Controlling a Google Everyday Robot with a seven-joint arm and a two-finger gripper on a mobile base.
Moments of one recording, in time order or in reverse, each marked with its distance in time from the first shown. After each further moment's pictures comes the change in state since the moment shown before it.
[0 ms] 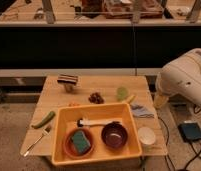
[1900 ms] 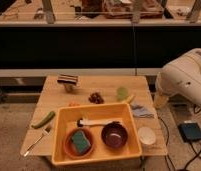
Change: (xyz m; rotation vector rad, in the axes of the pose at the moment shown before) arm 0.000 0.000 0.000 0.000 0.000 -0.001
